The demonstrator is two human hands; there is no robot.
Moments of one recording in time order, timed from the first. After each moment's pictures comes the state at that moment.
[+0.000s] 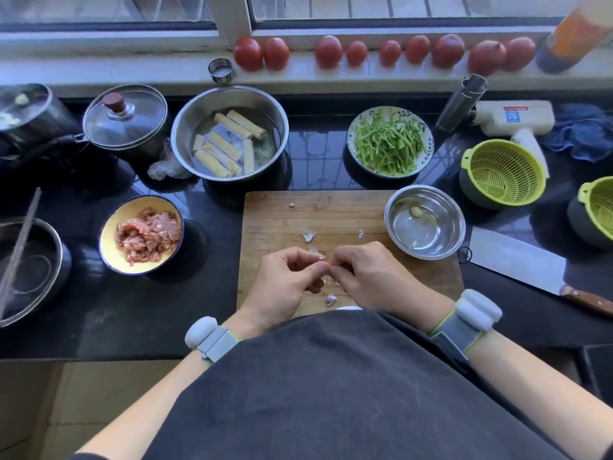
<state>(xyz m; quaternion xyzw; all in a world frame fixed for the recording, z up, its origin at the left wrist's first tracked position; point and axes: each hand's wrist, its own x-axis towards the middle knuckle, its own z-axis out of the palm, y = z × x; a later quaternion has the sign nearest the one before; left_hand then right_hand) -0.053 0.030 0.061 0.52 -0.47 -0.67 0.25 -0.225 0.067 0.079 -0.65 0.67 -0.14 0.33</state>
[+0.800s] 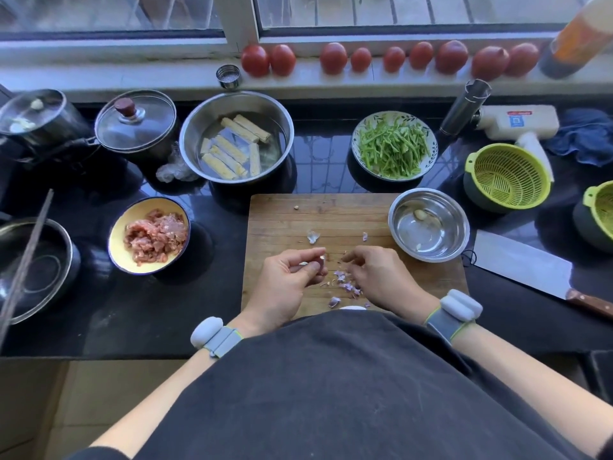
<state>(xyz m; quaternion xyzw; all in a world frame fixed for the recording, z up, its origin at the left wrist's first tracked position) -0.052 0.032 0.056 0.52 -0.45 -0.67 0.28 -0.234 0.067 0.038 -0.52 0.77 -0.13 0.35</state>
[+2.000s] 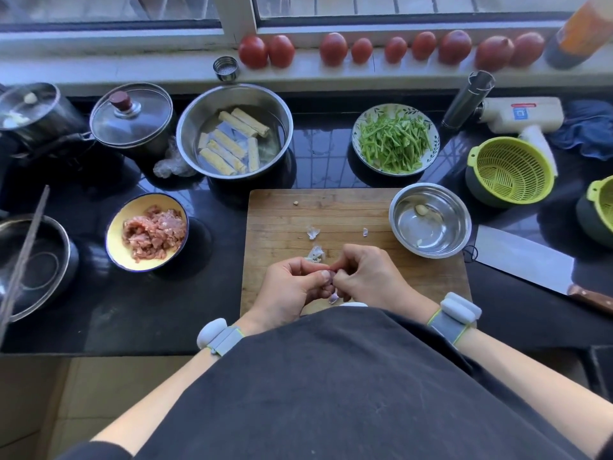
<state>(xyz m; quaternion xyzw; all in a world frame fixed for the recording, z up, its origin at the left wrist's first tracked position) -0.060 0.038 0.054 0.54 -0.29 -0.75 0.25 -0.212 0.074 0.063 -0.45 0.70 -0.28 0.48</state>
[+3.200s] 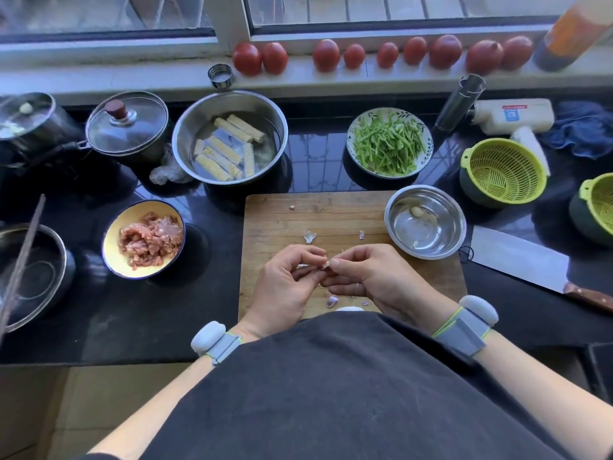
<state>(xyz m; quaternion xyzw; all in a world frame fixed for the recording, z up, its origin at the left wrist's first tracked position) -0.050 0.036 0.046 0.44 -0.62 -0.55 0.33 -0.221 0.072 0.078 -0.17 0.61 -0.39 0.67</state>
